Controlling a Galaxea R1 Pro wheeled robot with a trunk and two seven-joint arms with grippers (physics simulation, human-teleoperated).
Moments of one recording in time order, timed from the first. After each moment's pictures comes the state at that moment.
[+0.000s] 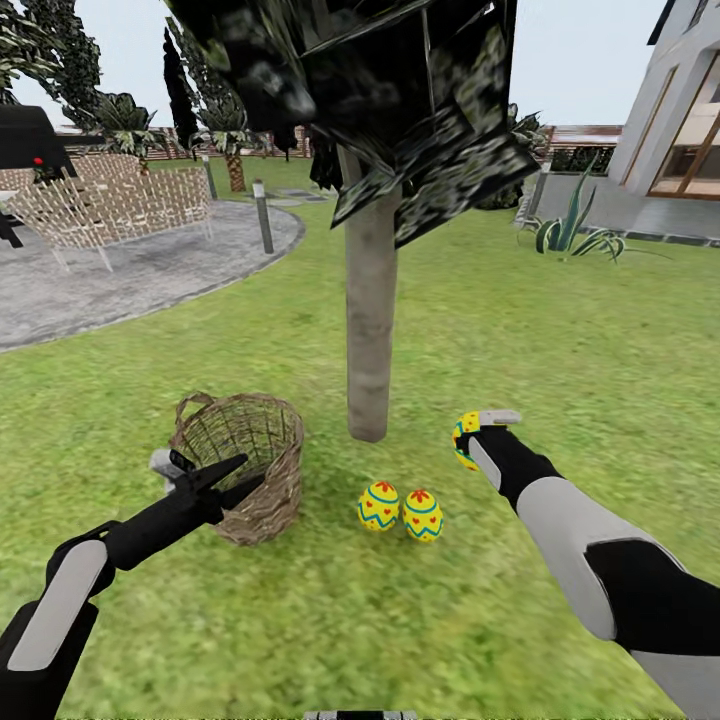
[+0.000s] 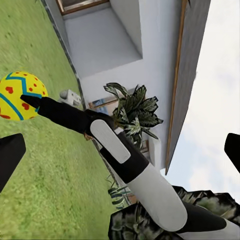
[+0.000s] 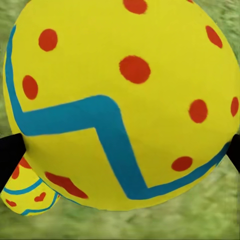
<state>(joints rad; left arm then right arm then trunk) -0.35 0.22 0.12 -1.45 1.20 1.01 -0.70 -1.12 0.00 0.13 -0.34 -0.13 0.46 -0.34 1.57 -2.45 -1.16</state>
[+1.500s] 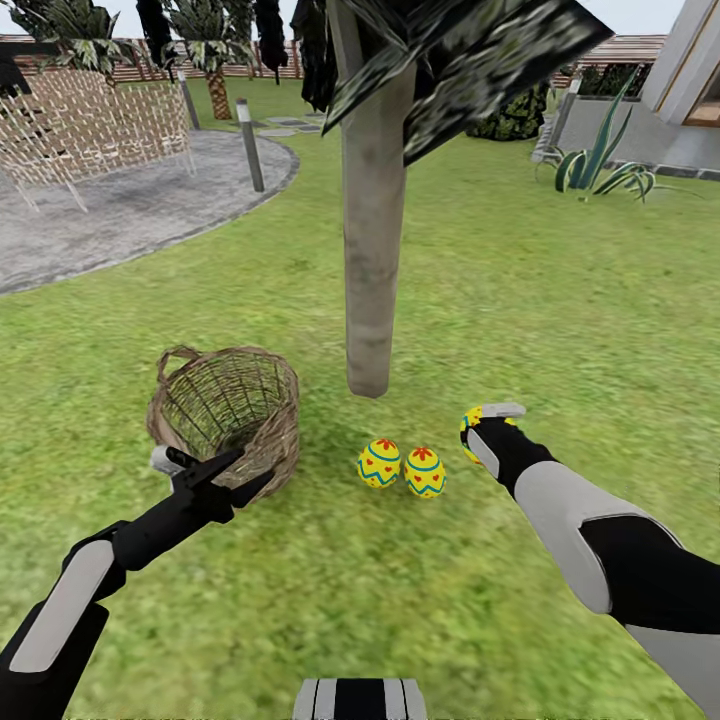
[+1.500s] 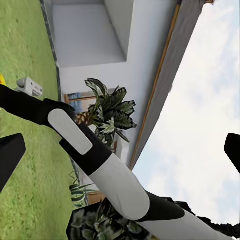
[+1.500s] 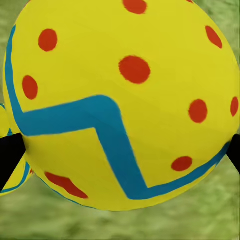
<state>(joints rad) -0.34 0.23 0.04 -1.46 1.38 1.01 -0.69 -1.19 0.01 0.13 -0.23 -0.13 0.42 -0.40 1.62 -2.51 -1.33</state>
